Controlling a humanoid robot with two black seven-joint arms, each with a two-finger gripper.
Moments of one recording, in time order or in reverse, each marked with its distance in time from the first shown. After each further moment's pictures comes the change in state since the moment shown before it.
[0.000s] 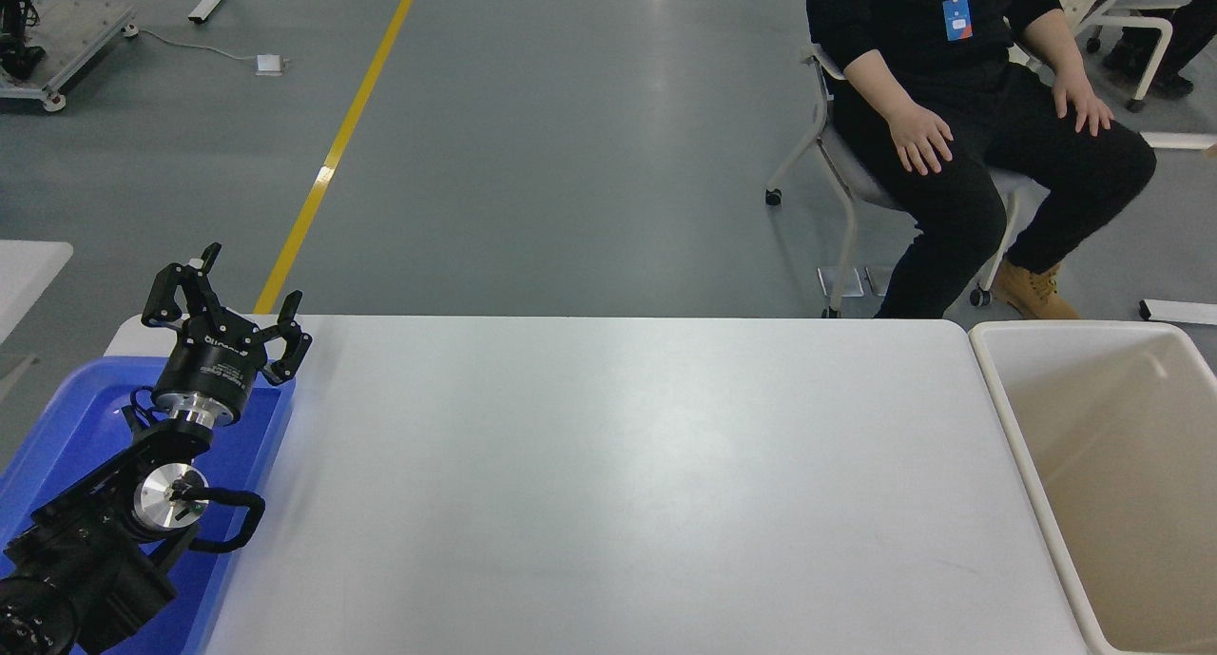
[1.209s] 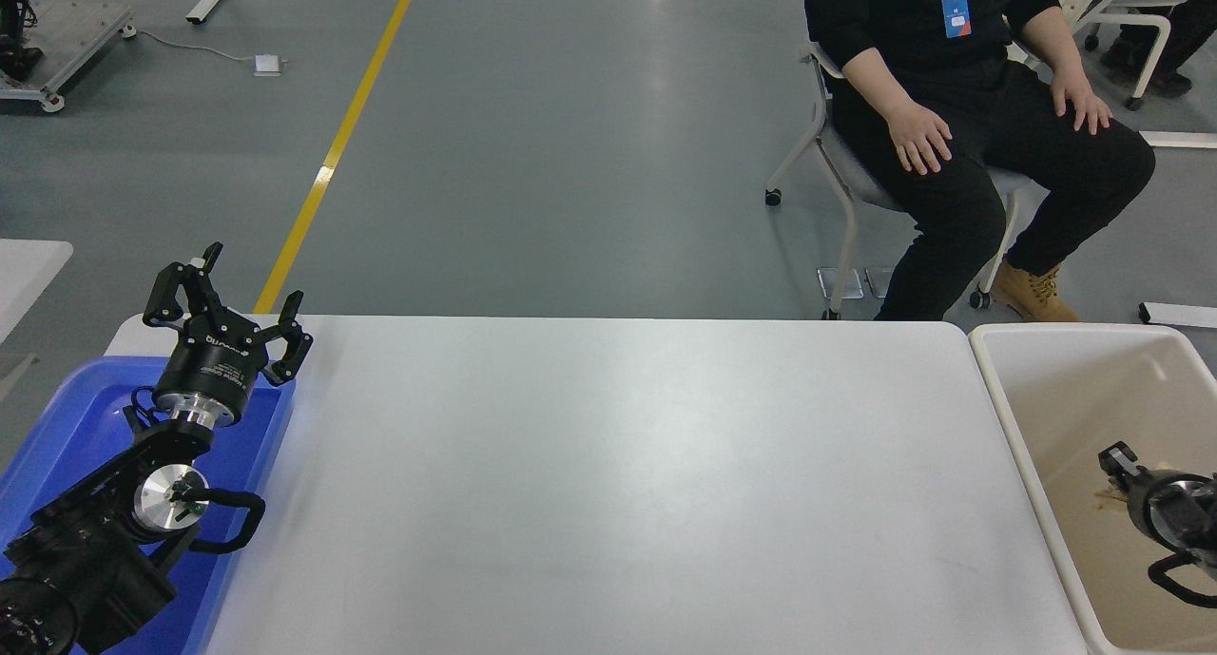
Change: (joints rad) left arm 0.000 0.000 0.000 0.000 0.000 0.000 0.000; right arm -0.423 0.318 -0.001 -0.102 0.063 -0.017 -0.268
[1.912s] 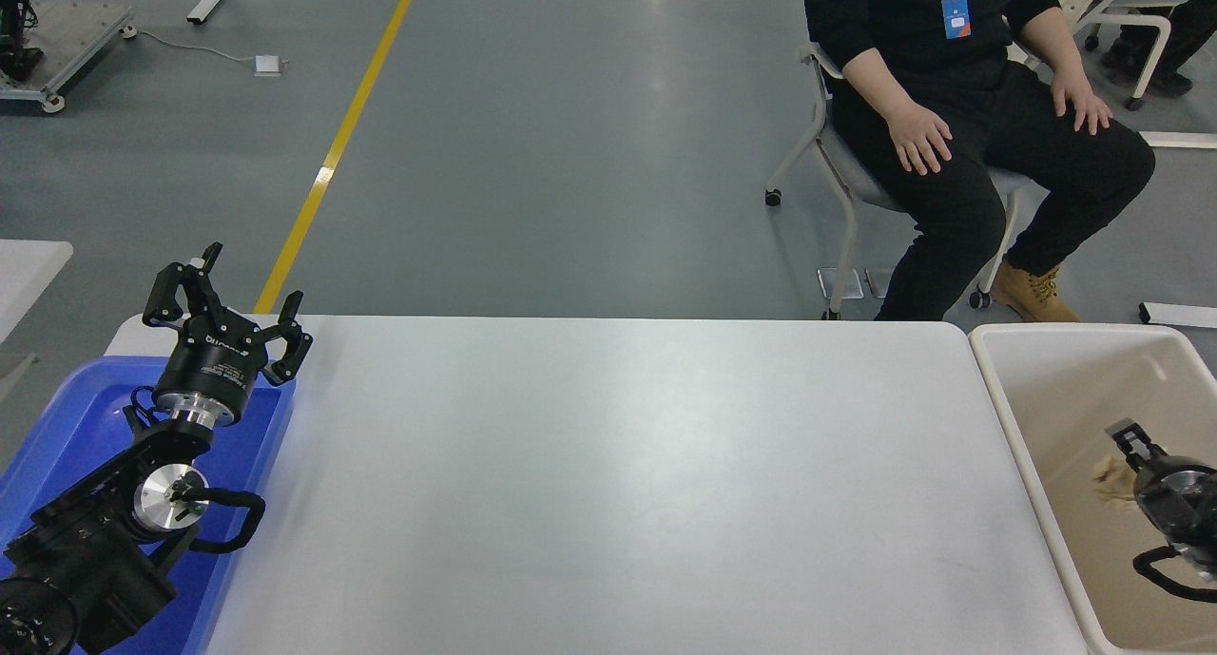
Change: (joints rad) left arm 0.000 0.000 0.000 0.000 0.000 0.000 0.000; right arm 0.033 0.001 0.052 0.012 0.011 -0.161 0.004
